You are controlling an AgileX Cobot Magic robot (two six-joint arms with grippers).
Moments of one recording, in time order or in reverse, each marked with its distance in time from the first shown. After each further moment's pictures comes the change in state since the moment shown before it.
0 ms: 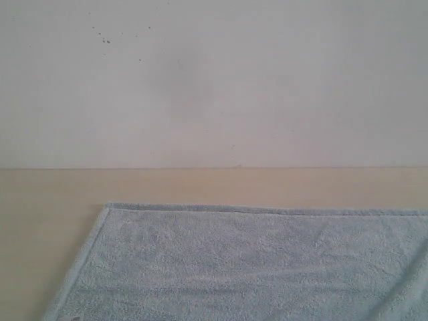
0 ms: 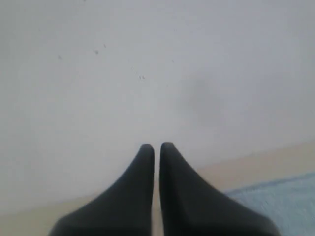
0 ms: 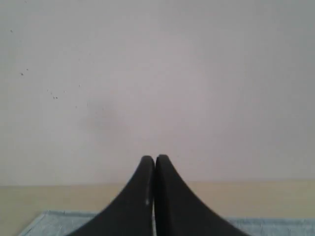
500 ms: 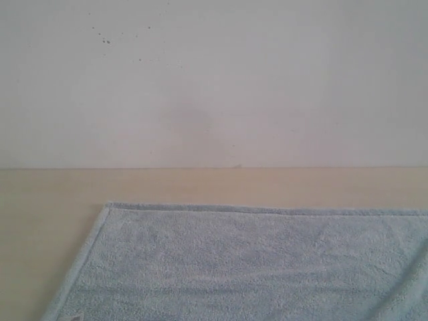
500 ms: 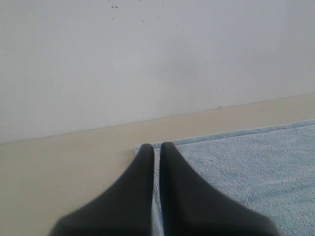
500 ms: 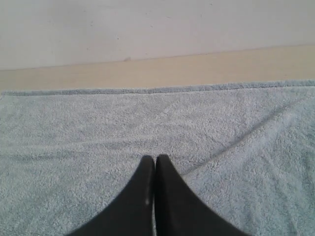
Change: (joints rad) left arm 0.000 0.002 0.144 -0.007 0.071 -0.106; right arm 0.000 0.151 0.279 -0.081 -0.016 0.095
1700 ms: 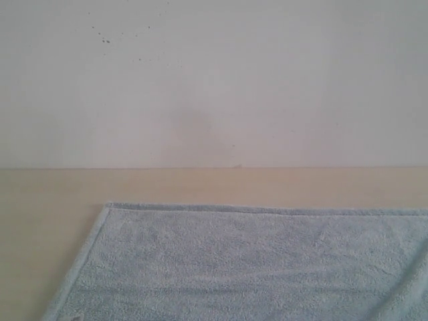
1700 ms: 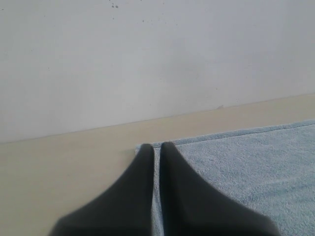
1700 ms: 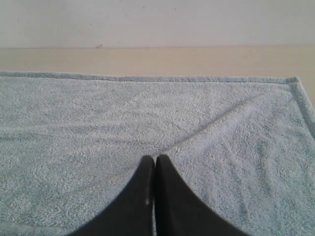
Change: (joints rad) left arm 0.000 0.000 0.002 0.000 -0.002 0.000; right arm -0.080 -0.155 0.002 -0.038 0.184 -0.082
